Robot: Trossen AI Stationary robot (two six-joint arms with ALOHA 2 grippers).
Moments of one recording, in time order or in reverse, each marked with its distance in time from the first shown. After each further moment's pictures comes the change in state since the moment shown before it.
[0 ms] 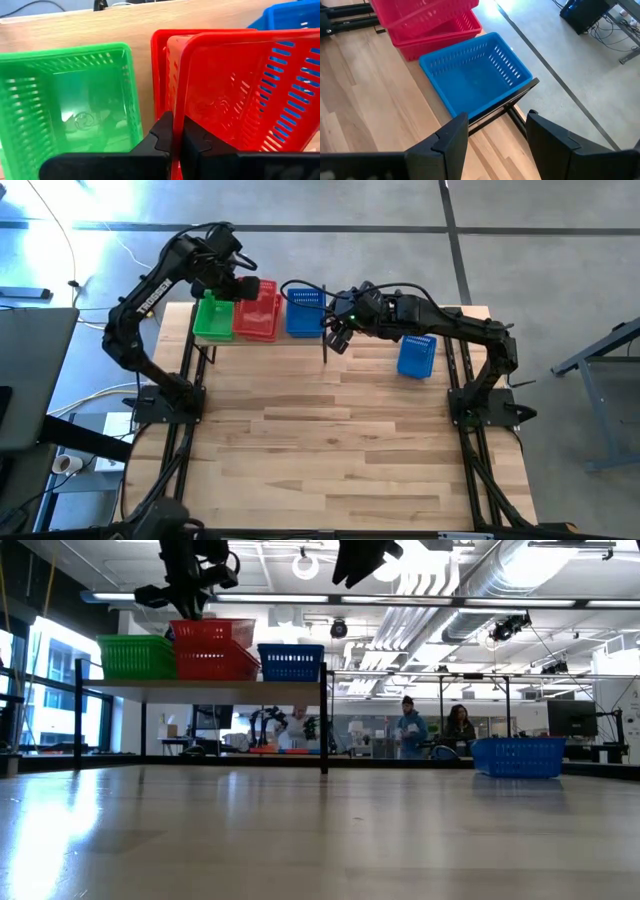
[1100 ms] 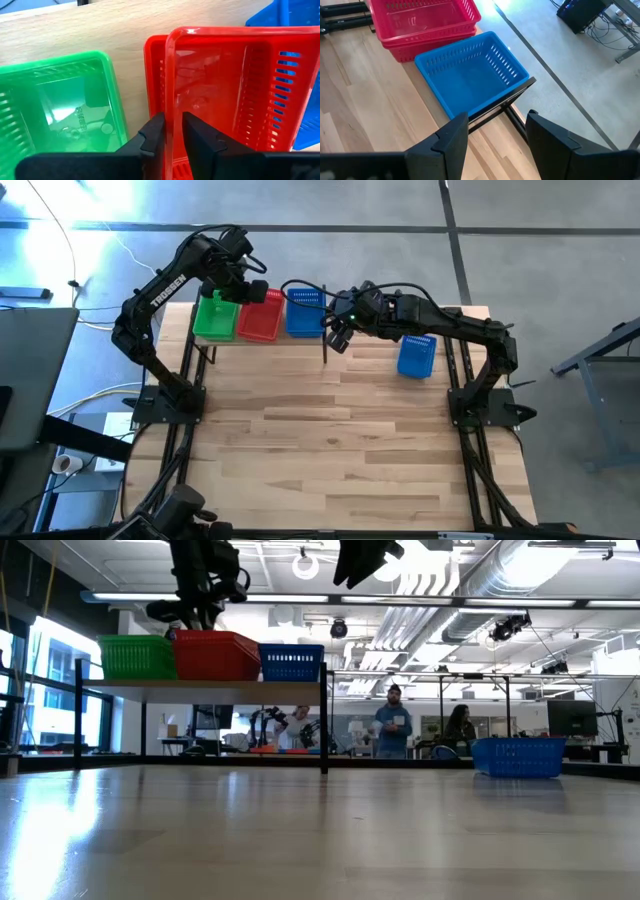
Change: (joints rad) left arm 0.000 0.086 0.000 0.016 0.031 0.050; right arm 0.000 0.000 0.000 -0.005 0.014 0.001
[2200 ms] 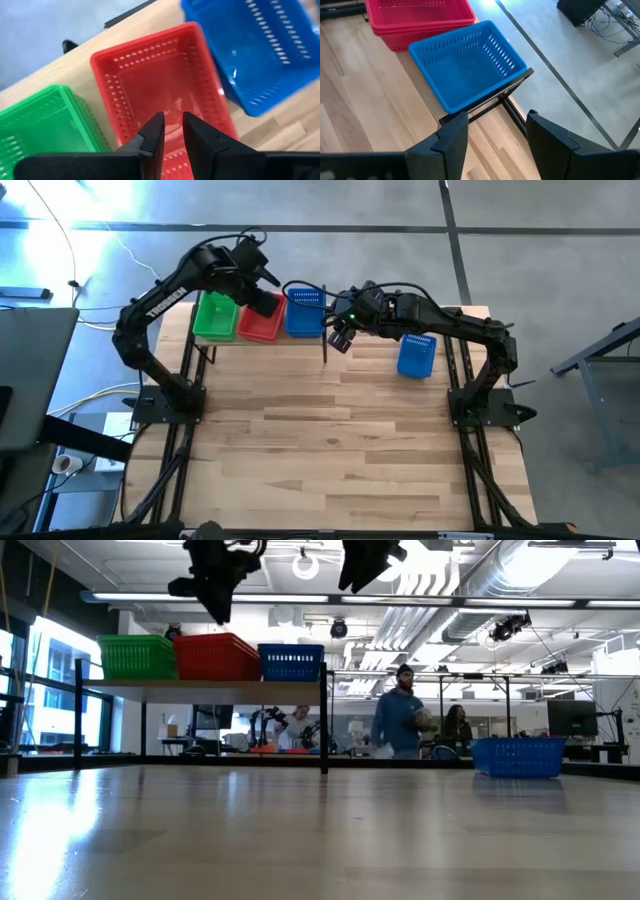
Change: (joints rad) left arm -0.234 -0.027 0.086 0.025 -0.175 0.114; right arm -0.011 0.000 0.000 -0.044 -0.007 0.008
